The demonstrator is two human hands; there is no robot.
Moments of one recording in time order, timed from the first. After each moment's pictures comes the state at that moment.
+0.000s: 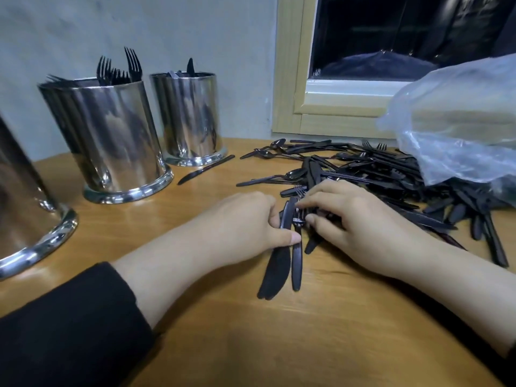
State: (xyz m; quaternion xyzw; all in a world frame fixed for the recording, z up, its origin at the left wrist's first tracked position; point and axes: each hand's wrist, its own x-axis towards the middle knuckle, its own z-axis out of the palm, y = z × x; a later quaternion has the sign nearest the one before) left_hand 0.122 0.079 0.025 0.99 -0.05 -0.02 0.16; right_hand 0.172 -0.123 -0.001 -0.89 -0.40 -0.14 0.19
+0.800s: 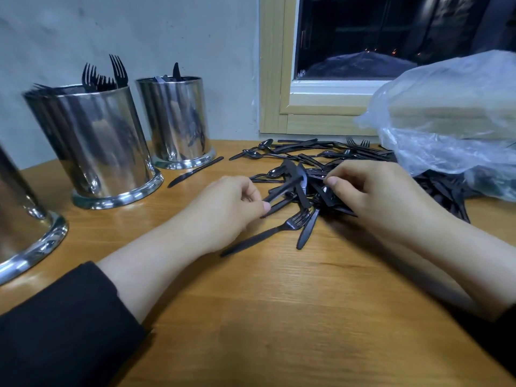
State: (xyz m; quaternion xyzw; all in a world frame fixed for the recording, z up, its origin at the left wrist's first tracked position) left_hand 0.122 0.090 0.024 0.94 -0.03 0.06 0.33; right_hand 0.168 -0.148 0.025 -0.92 -0.23 -0.19 0.26
